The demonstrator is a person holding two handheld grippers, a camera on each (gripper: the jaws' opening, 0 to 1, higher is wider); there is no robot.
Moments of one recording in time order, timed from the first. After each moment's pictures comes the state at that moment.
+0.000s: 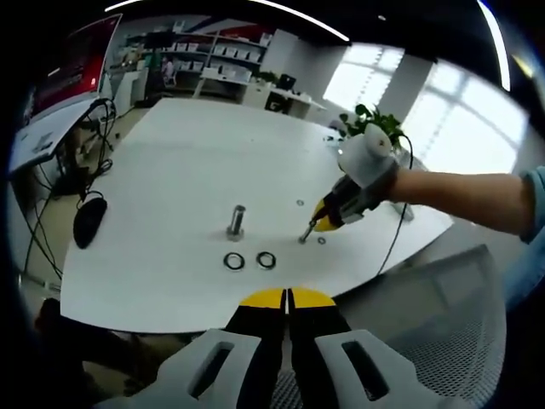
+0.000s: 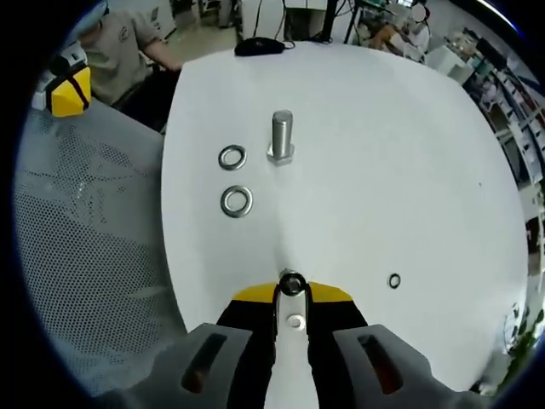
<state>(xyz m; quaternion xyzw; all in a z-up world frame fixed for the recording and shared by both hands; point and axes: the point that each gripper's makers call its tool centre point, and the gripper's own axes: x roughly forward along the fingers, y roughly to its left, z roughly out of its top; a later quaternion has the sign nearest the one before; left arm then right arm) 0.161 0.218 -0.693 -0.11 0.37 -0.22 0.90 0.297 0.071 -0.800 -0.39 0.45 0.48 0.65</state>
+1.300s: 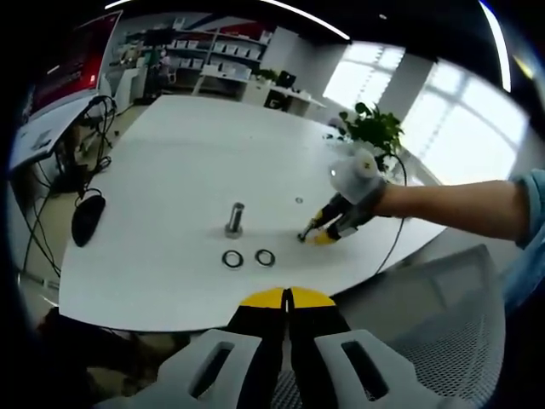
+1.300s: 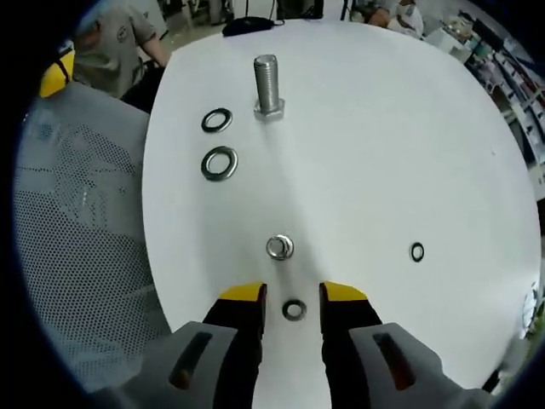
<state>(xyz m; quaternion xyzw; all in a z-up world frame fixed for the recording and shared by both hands) 0.161 0.217 -0.694 -0.11 0.37 -0.23 0.89 0.296 0.032 -0.836 -0.36 0.48 0.47 0.65</state>
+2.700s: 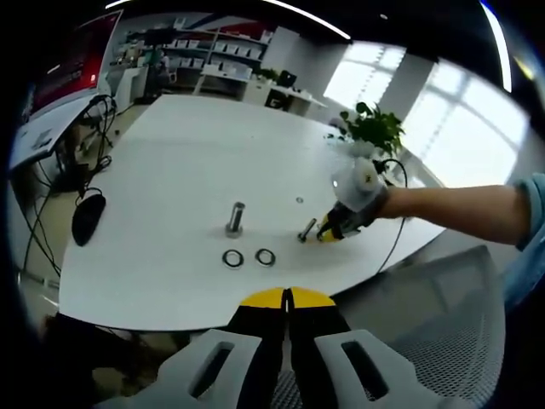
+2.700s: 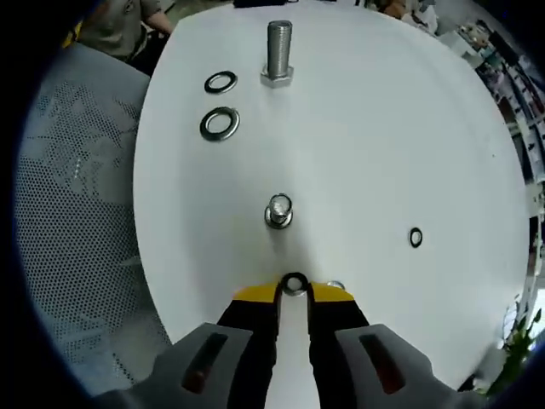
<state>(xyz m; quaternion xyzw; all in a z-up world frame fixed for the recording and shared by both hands) 0.161 0.217 -0.694 -0.11 0.38 -0.22 0.89 0.292 0.021 -0.845 -0.45 0.48 0.45 0.60</state>
